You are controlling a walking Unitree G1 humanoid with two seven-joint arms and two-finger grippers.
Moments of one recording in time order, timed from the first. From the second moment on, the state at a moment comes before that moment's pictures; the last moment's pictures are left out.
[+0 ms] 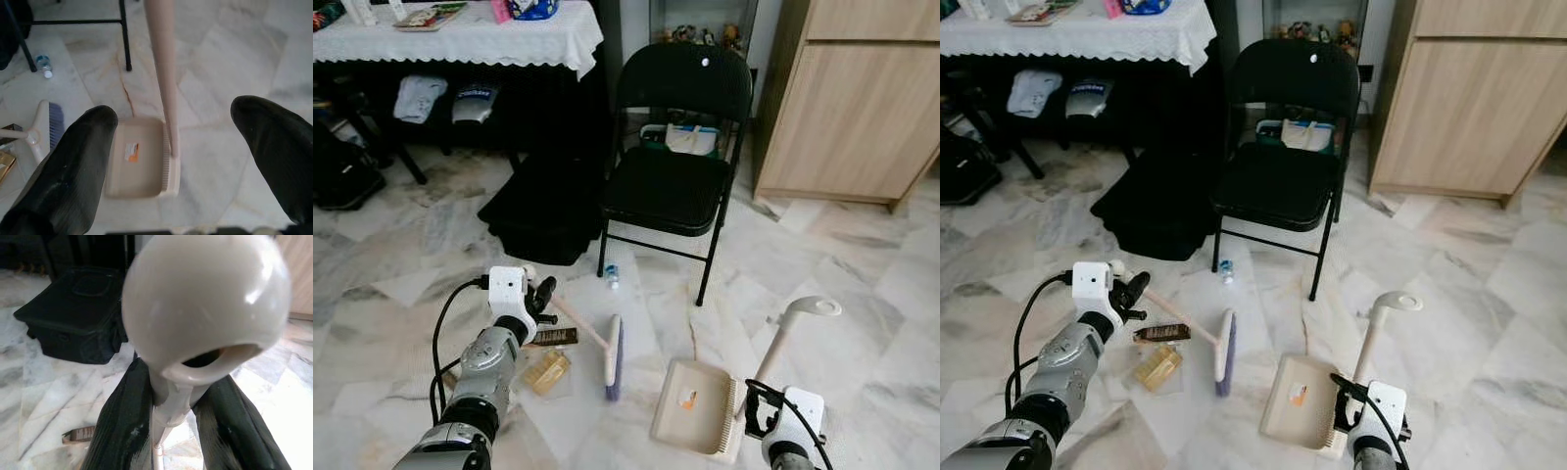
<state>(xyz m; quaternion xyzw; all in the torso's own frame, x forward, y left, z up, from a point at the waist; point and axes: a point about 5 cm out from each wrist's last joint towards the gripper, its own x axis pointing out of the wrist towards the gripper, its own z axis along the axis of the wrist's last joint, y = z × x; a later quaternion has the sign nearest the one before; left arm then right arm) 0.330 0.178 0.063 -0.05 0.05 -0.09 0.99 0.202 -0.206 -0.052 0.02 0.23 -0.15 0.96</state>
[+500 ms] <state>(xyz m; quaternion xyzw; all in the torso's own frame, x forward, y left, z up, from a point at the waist) 0.330 0.178 0.063 -0.05 0.05 -0.09 0.99 0.310 -0.245 0.061 -0.07 0.01 -0.13 0.99</state>
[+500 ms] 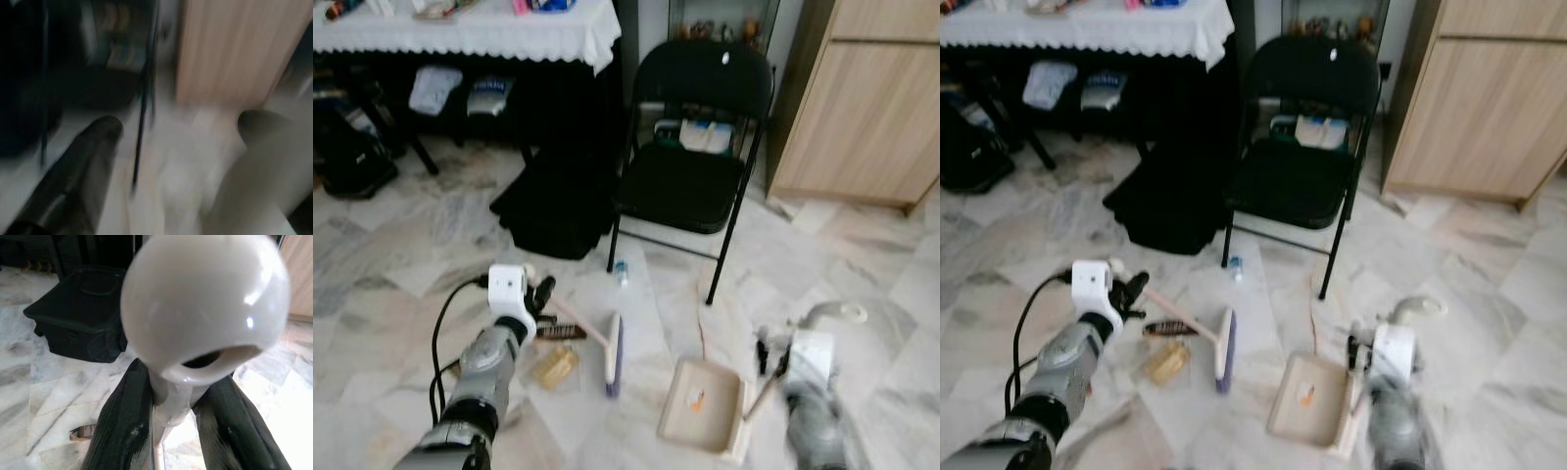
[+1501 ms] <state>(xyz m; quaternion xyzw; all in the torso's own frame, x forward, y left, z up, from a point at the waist) 0.330 0.179 0.063 -0.05 0.05 -0.09 0.99 0.300 -0.238 0.039 -0.05 0.08 -0.12 0.99</state>
